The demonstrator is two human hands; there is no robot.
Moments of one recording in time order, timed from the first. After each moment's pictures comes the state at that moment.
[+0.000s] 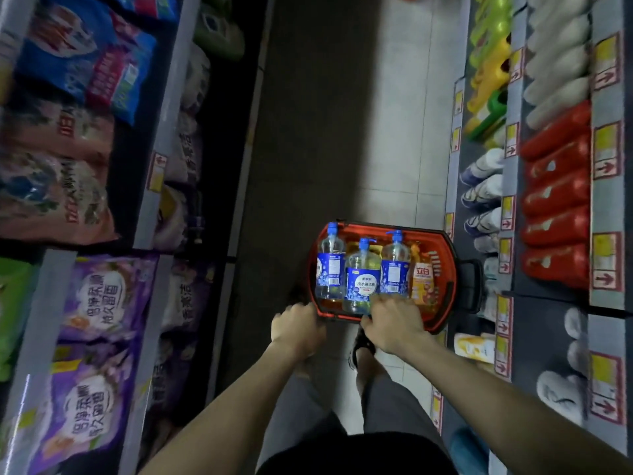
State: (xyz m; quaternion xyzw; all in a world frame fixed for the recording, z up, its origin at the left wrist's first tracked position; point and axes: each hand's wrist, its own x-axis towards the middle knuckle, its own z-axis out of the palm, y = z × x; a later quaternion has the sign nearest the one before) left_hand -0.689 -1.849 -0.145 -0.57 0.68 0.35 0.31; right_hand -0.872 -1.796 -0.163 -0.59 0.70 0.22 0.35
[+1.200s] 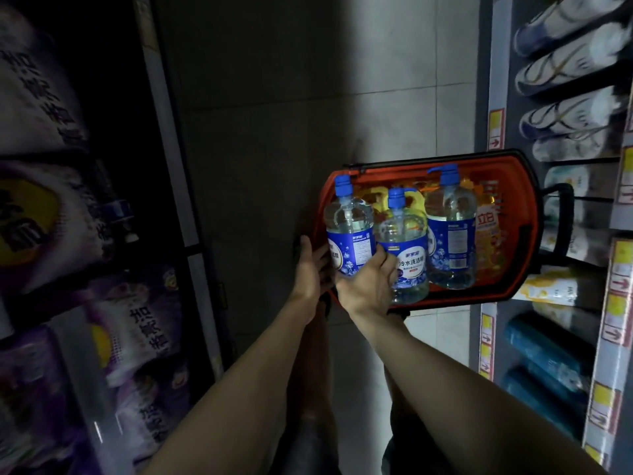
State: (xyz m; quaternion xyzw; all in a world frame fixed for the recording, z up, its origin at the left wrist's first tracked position) left_hand -0.669 -1.951 -0.445 -0.65 0.16 0.74 0.05; right_hand -0.744 -1.878 -0.447 -0.11 0.92 -0.03 0.39
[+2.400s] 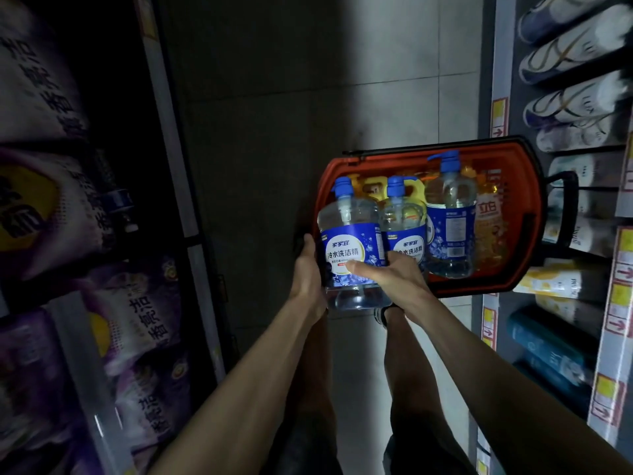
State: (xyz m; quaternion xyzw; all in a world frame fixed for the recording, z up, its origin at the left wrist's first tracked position) left_hand -0.679 -1.941 -0.413 -0.66 0.00 0.75 -0.02; right_hand -0.807 -1.849 -0.411 -0.01 0.77 -0.21 0.60
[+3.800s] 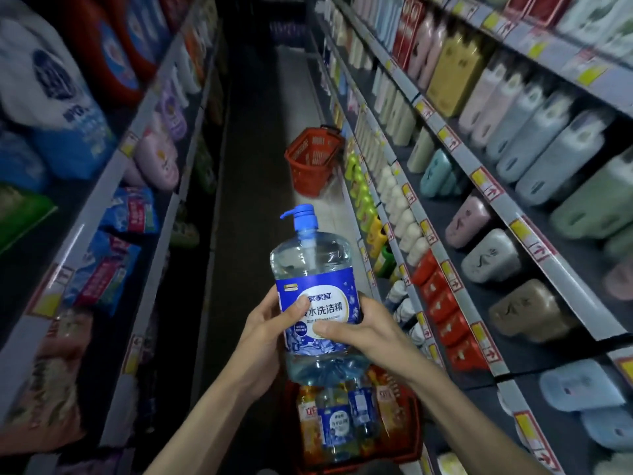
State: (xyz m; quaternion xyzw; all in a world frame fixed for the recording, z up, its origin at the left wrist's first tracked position) left_hand -0.694 -1.986 0.120 -0.30 0.42 0.81 -0.25; right_hand -0.858 -1.888 0.148 -0.36 0.62 -0.48 0.51
